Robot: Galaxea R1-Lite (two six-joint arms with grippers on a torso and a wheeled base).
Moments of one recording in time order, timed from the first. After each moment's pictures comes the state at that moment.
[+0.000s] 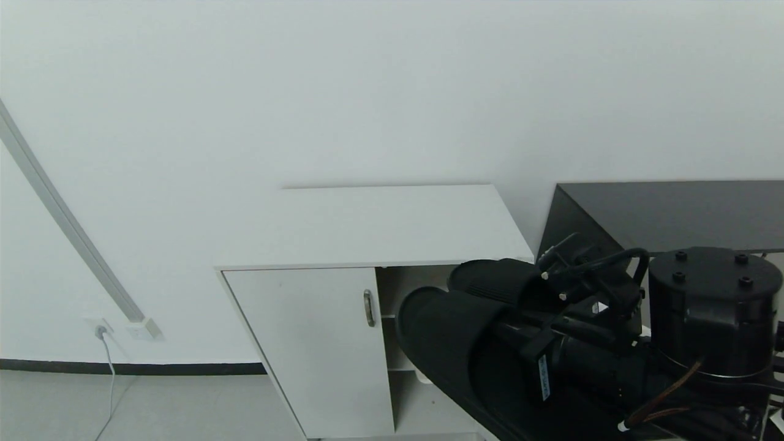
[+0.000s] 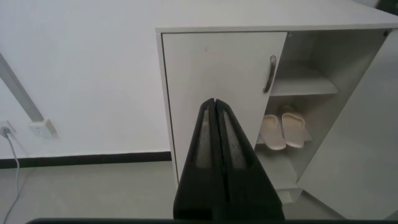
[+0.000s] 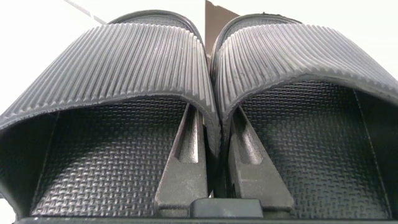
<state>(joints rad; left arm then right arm) 0.00 0.00 0.00 0.00 0.01 0.00 0.89 1.53 -0.65 -0.60 -0.20 0.05</state>
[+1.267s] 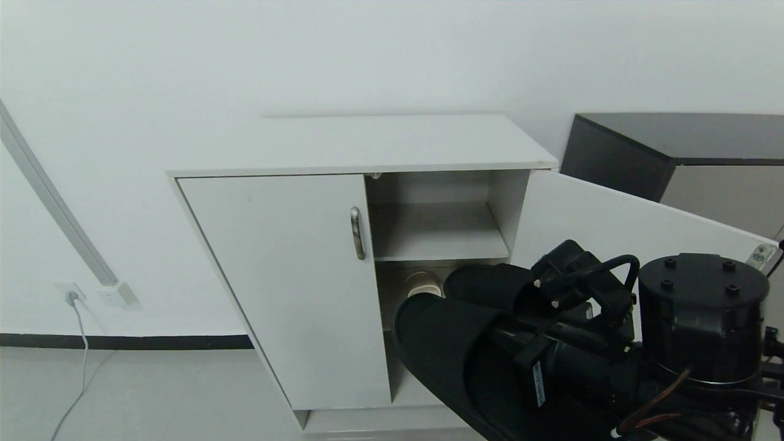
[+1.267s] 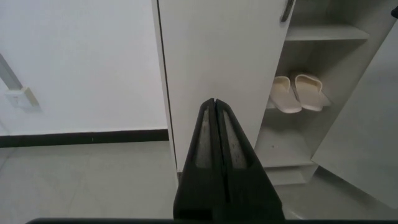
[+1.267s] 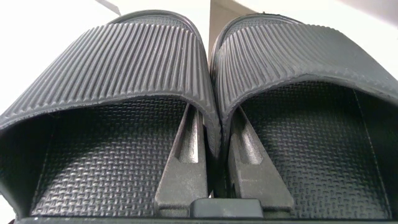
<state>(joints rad) 0.00 0.00 0.00 0.00 0.01 0.00 0.90 1.55 -0.64 -0.61 -0.20 0.05</state>
